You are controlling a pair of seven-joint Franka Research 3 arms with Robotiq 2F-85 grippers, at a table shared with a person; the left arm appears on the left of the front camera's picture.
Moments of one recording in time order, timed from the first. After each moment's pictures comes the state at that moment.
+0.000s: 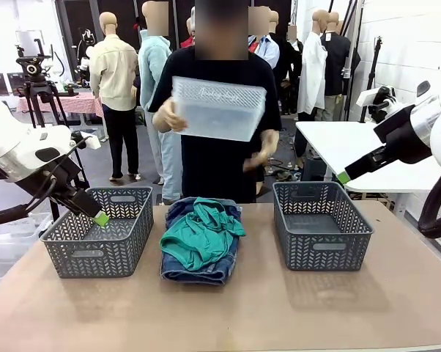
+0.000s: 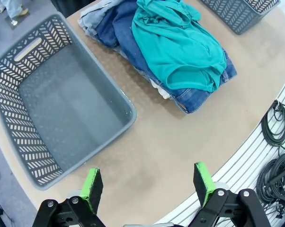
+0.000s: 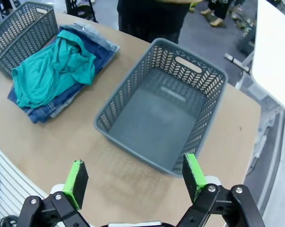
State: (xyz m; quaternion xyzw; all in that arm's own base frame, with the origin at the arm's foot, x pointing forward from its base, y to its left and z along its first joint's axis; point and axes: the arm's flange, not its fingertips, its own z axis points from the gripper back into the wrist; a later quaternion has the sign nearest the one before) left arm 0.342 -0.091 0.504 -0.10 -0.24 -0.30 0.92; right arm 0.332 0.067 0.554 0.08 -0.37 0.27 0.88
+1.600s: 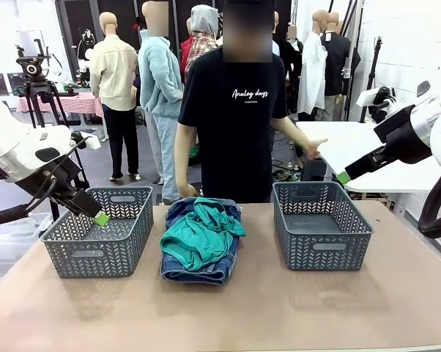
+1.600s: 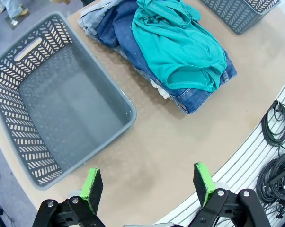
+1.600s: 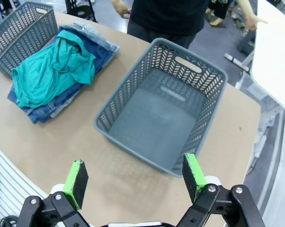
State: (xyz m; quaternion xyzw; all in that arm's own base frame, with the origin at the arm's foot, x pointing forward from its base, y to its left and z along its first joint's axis) left arm 0.342 -0.091 0.504 -0.10 -0.24 -0.30 0.92; right arm 0.332 0.067 0.554 0.08 -0.37 0.27 0.88
